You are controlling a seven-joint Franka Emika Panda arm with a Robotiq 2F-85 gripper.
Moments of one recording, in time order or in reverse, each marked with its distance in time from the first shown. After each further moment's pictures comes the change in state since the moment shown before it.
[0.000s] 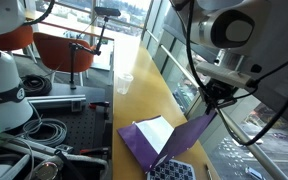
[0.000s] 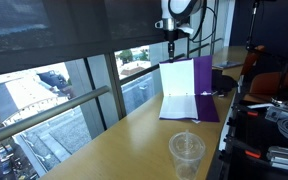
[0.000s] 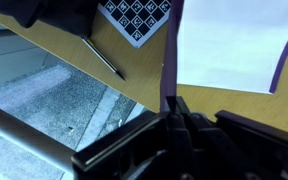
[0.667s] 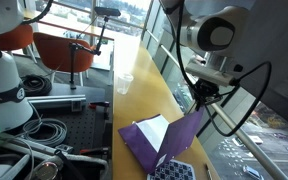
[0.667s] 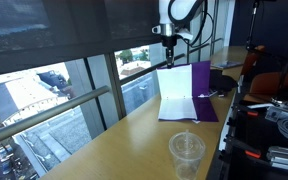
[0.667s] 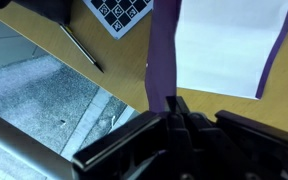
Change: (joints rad) arm 0.055 -0.017 0.004 -0.086 -0.019 0.069 0.008
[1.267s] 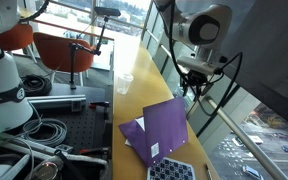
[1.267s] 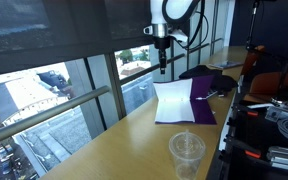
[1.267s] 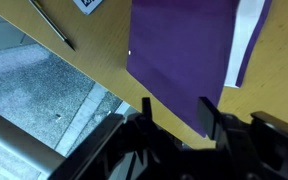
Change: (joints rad) arm 0.091 -0.002 0.012 -0.006 0.000 0.002 0.077
